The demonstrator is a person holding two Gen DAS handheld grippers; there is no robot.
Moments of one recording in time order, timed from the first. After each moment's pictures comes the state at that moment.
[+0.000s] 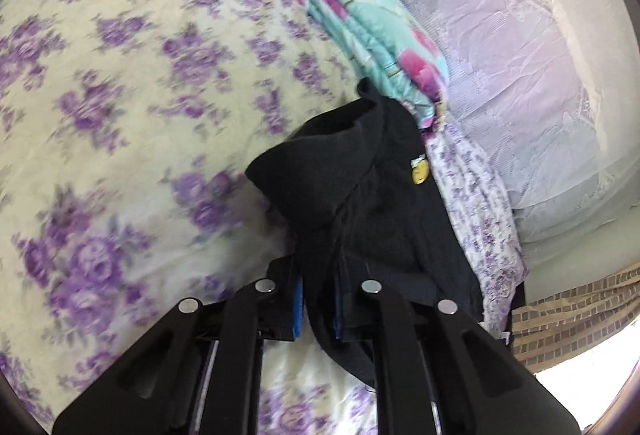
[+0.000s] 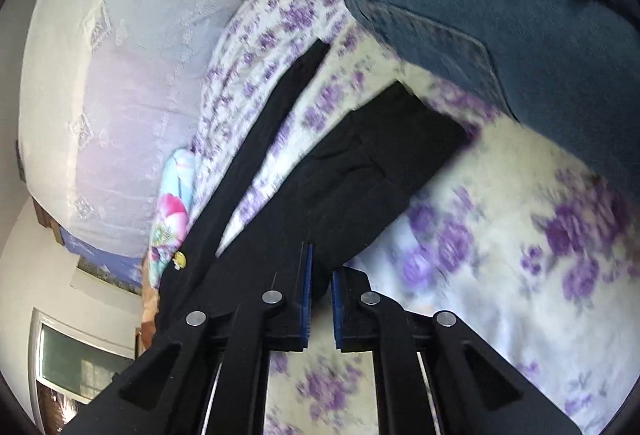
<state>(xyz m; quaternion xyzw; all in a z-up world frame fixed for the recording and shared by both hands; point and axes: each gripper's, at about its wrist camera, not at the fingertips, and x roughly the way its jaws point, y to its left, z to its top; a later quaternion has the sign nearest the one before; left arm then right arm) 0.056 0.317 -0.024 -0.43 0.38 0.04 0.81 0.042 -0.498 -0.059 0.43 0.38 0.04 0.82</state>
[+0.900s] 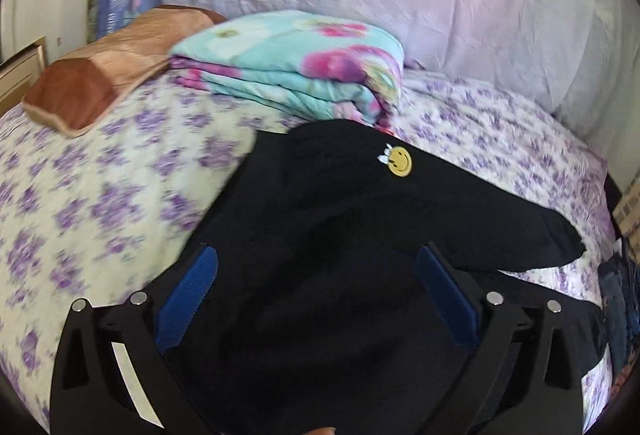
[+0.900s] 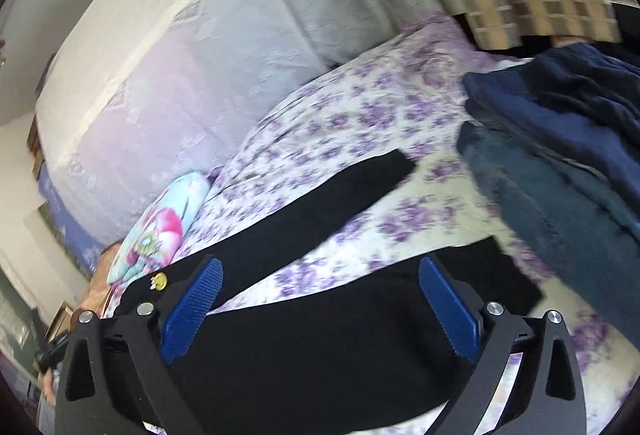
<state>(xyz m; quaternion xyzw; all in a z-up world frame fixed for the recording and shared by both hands) 0.144 0.179 0.045 -0.13 0.37 0.07 0.92 0.065 -0.423 0.039 0.25 0.24 0.02 0.94</state>
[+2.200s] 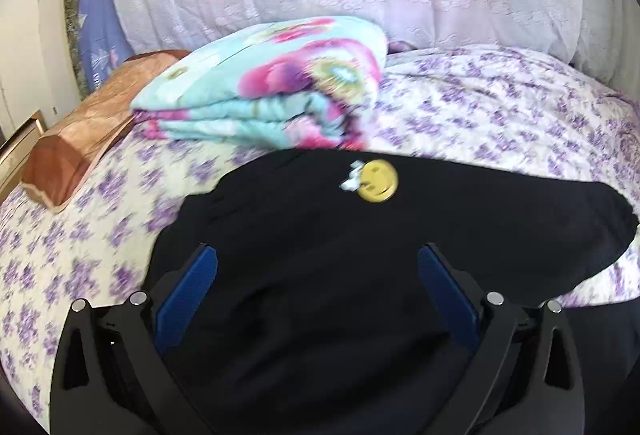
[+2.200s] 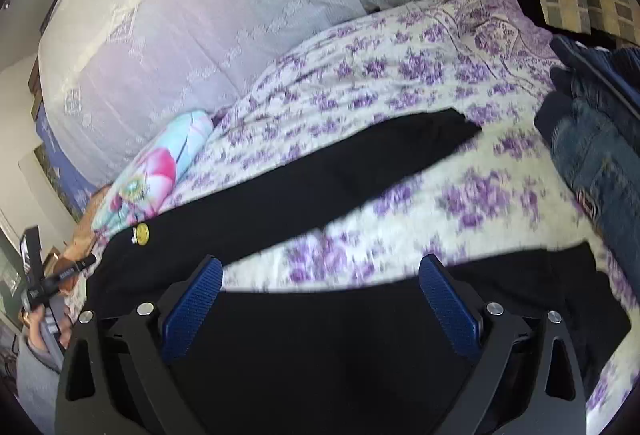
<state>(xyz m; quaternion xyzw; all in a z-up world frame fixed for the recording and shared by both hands) 0.233 0.112 0.032 -0.02 0.36 0.11 0.93 0.143 -0.374 0.011 0.18 0.31 0.05 0.93</state>
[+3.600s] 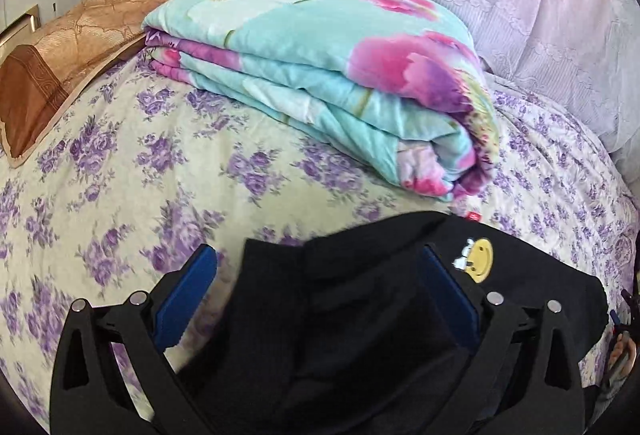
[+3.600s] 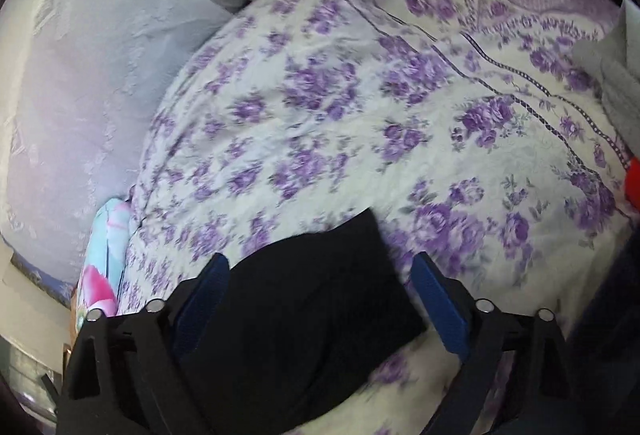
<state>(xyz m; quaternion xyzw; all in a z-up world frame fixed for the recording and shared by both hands) 0.318 0.267 0.003 -0.18 0.43 0.11 0.88 0.374 -0.537 -0.029 0.31 0.37 -0.02 0.87</state>
